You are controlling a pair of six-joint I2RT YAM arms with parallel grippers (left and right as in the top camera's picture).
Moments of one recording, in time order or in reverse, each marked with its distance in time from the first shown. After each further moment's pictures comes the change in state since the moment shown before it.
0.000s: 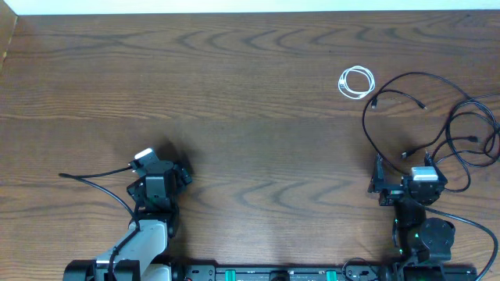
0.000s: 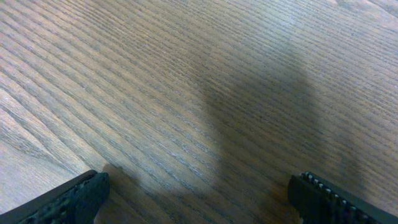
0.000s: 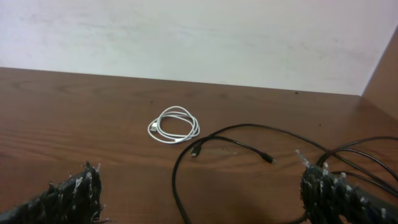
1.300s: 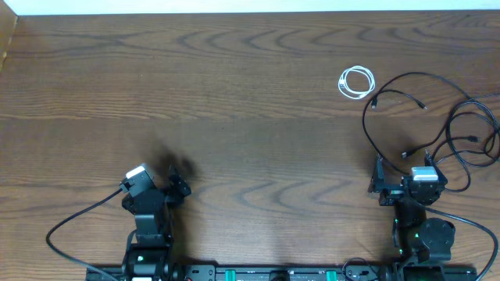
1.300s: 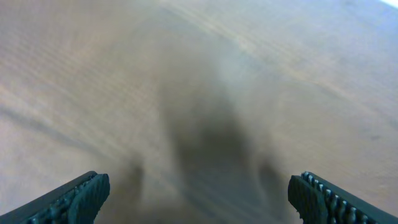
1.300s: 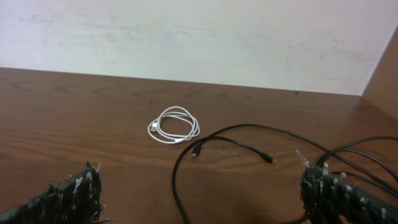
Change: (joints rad) left arm 0.001 -0.800 -0.121 -0.409 0.087 0.005; right arm 0.000 -0.001 0.000 0.000 0.000 0.000
